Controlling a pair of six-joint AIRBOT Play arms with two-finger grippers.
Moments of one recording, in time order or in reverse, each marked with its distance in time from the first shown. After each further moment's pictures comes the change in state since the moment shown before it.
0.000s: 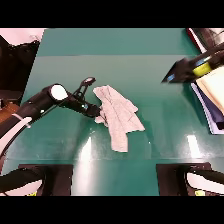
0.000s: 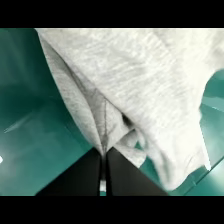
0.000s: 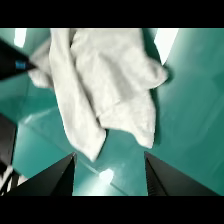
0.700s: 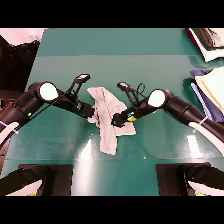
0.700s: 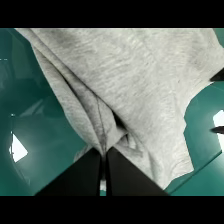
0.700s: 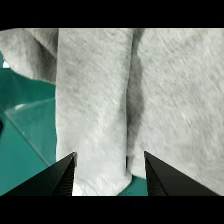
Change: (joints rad) left arm 0.000 0.091 0.014 0.117 -0.099 -0.072; right arm 0.579 -0.004 -0.575 0.057 -0.766 -0.058
